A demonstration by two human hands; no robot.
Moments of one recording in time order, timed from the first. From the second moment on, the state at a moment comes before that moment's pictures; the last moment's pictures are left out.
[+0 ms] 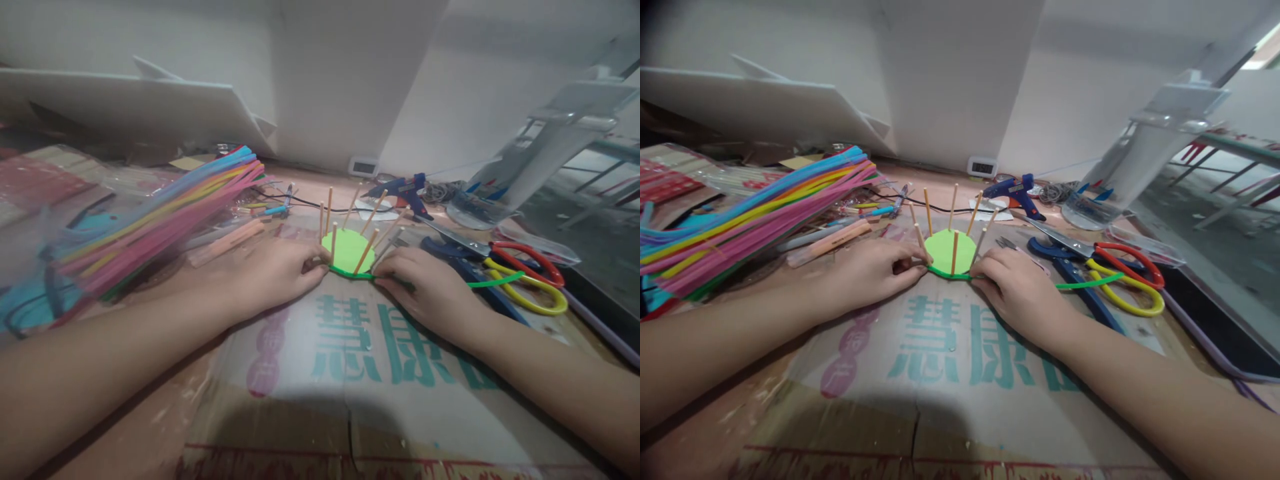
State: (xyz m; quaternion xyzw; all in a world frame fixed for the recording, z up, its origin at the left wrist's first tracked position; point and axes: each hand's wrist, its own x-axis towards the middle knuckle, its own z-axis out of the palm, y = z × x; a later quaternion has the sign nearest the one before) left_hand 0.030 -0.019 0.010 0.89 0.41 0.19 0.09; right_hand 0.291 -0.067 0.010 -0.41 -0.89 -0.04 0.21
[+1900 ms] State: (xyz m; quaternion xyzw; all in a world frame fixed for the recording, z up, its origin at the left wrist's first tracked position) left_hand 0.050 -0.036 0.011 0.92 0.38 0.12 0.01; right_hand 0.295 -0.062 0.009 -0.47 -0.86 -0.01 0.20
